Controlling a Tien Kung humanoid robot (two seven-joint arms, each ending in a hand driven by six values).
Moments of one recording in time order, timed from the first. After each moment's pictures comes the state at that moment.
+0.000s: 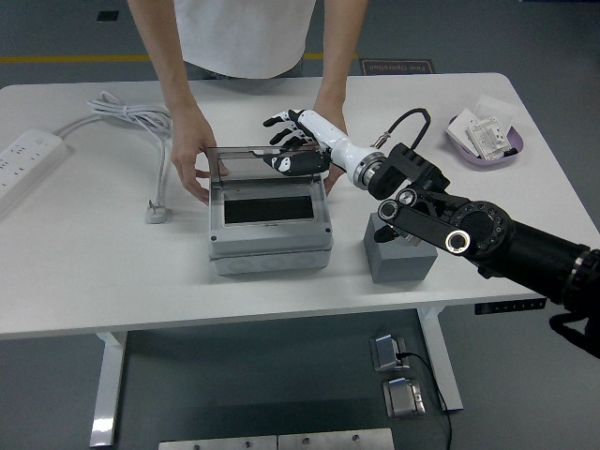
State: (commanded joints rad) left arm -0.16 0.29 -0.21 -0.19 0.45 -0.01 0.11; right arm 1.00 -0.18 0.29 0.94 -0.97 -0.24 0.05
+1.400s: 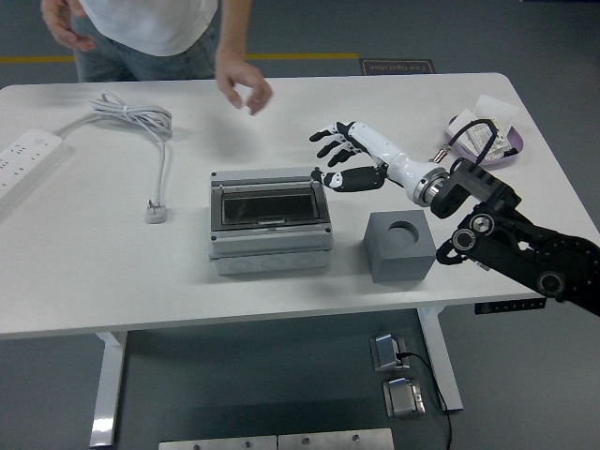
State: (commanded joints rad) left arm -0.14 0.29 -0.15 -0.18 0.35 0.00 0.08; right arm 0.75 -0.49 0.55 1.35 -1.22 -0.20 -0.09
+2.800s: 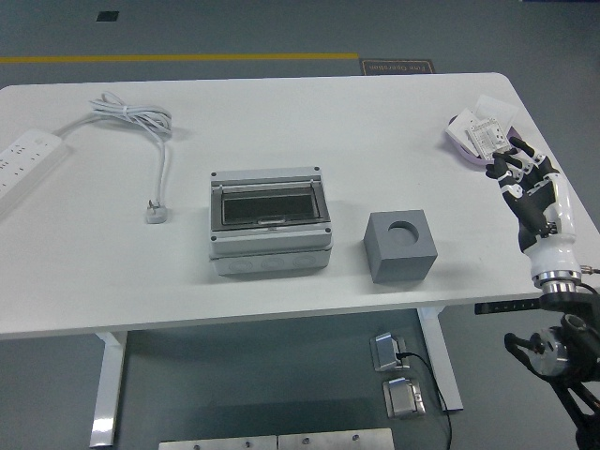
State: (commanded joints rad) left arm -0.11 0.30 -0.19 -0.18 0.34 0.00 0.07; right arm 0.03 -0.35 1.23 1.37 -0.76 -0.26 0.53
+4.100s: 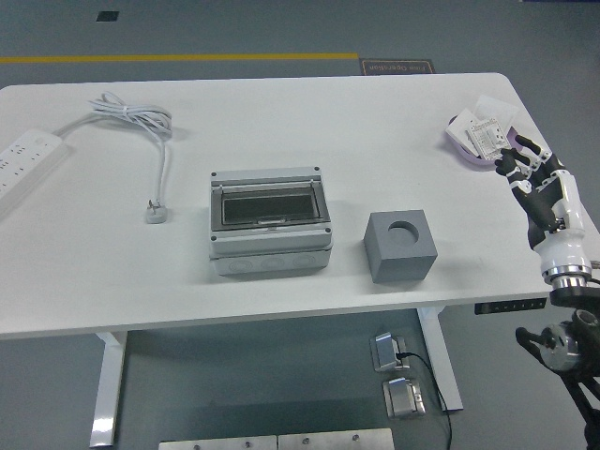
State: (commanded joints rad) left arm -0.12 0.29 -0.03 -0.18 0.16 0.01 0.03; right arm 0.03 -0.35 1.29 1.36 -0.81 -0.25 0.47
